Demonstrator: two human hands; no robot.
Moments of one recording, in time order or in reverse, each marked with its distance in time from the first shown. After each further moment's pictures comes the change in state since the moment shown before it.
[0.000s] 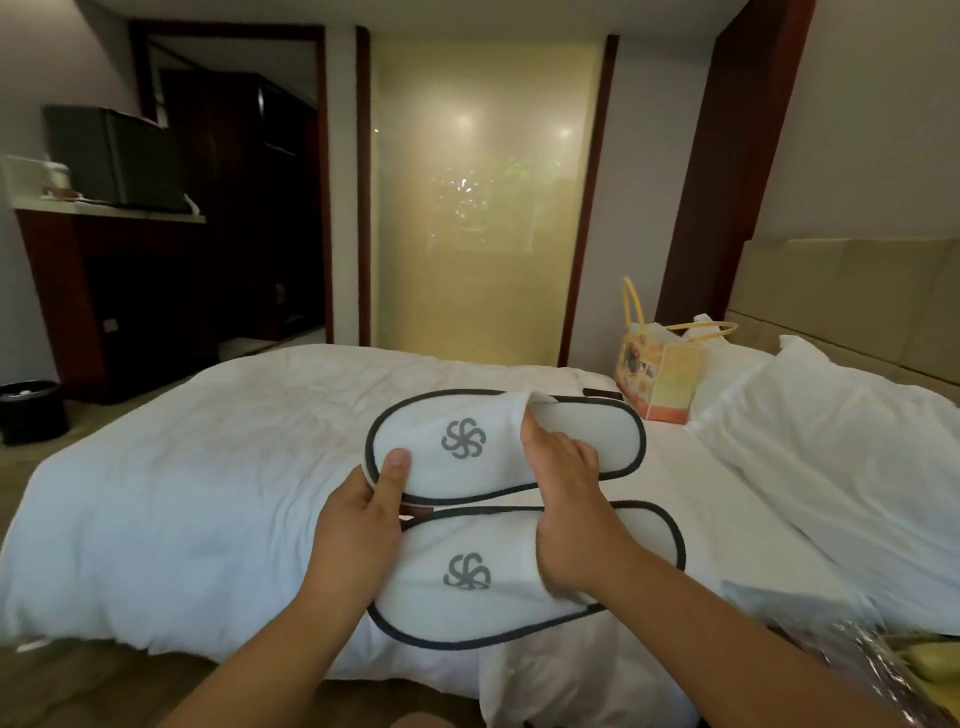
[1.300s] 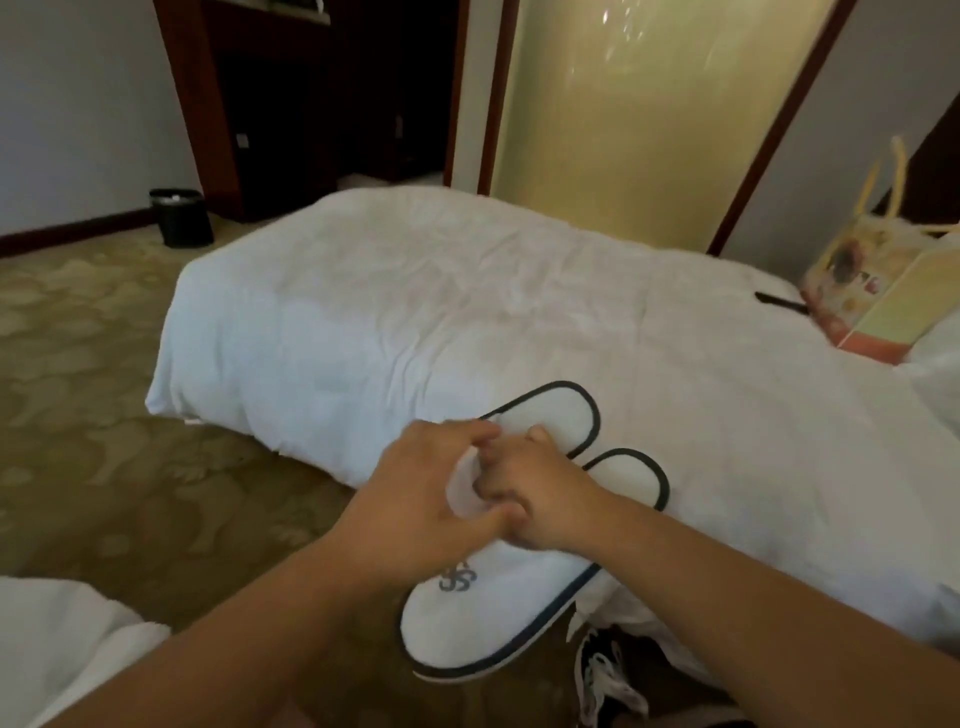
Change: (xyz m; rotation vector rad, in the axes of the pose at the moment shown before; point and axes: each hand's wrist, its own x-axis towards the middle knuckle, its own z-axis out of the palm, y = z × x) left_hand 0.043 -0.152 -0.071 0.535 -0.316 0.241; right_hand 0.061 -0.025 0.243 -0.125 -0.730 -0.497
